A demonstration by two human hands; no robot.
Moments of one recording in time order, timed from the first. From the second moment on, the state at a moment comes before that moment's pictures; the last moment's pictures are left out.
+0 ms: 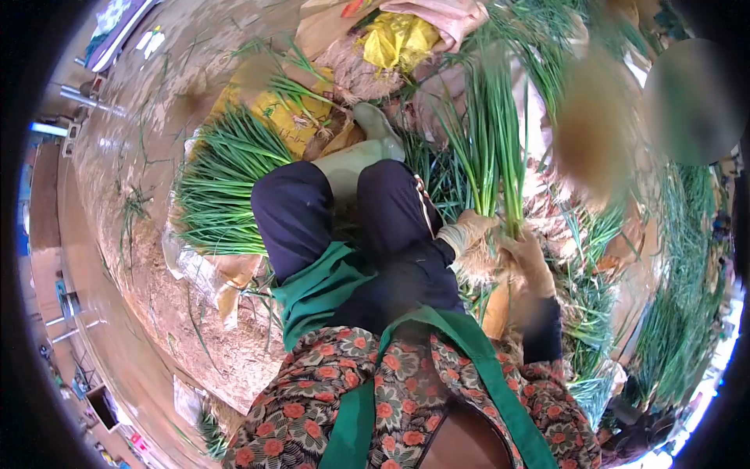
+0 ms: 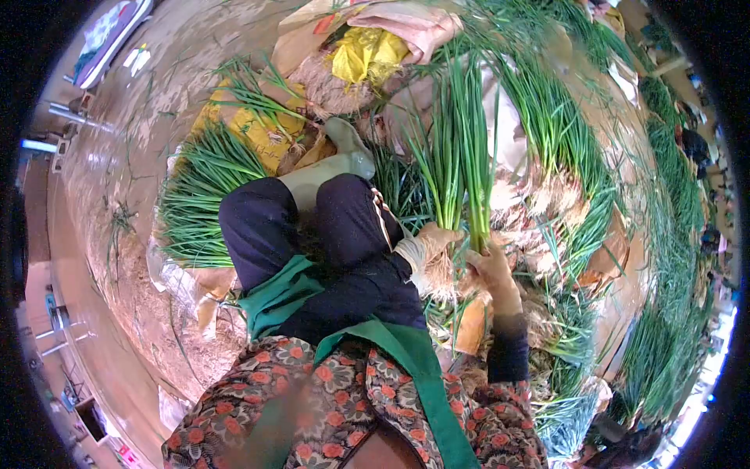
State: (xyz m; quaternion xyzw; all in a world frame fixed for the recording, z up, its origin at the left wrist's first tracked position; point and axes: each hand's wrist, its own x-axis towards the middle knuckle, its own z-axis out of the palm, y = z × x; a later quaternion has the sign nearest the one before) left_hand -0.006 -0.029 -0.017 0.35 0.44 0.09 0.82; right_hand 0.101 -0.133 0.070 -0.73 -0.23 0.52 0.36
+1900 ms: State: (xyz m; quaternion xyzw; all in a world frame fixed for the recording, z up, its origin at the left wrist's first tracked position) left_hand 0.000 -0.022 -0.005 0.25 0.31 0.09 0.91; right_hand 0.126 -0.157 0.014 -0.75 -0.46 0.41 0.23
